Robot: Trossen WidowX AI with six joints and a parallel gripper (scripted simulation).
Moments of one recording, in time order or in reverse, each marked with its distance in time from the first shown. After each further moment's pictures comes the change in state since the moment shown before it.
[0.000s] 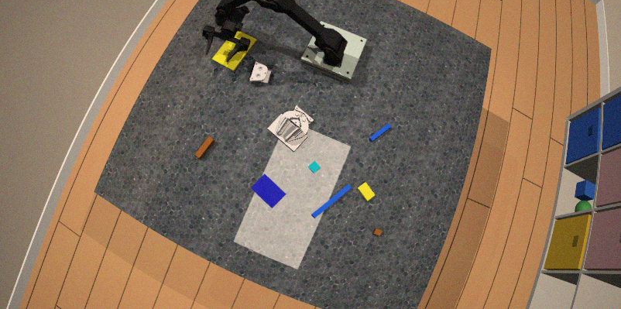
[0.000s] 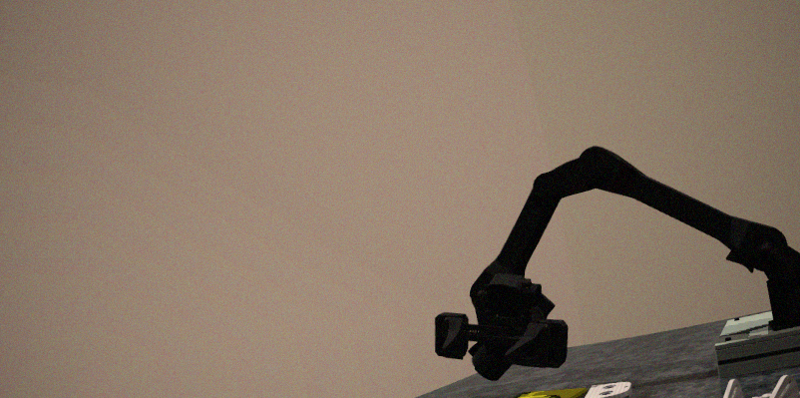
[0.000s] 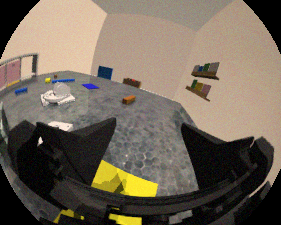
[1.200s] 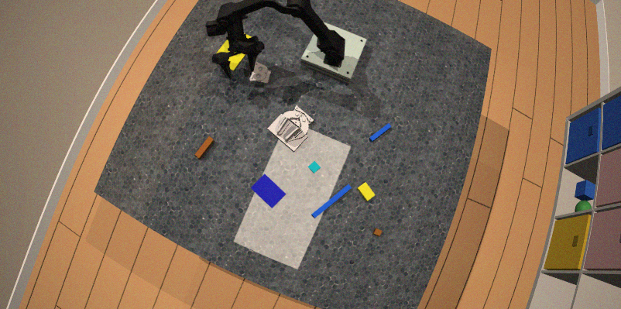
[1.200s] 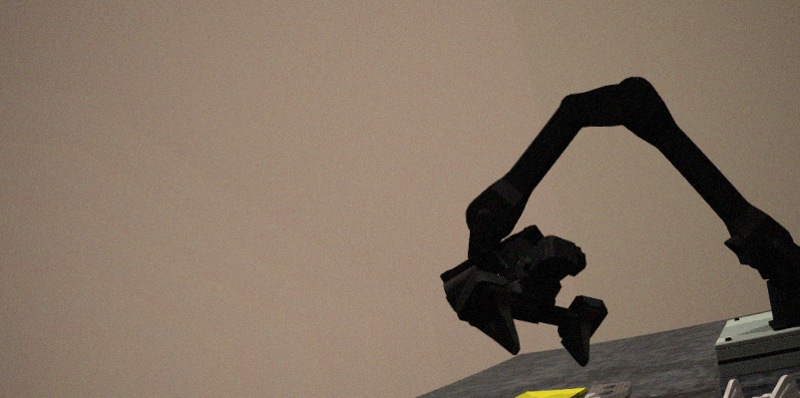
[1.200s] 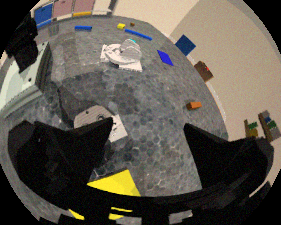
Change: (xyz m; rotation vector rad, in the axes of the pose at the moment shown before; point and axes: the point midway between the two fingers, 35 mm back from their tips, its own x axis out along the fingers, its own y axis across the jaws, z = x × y) arm 0.045 0.093 0.034 -0.489 0.379 0.682
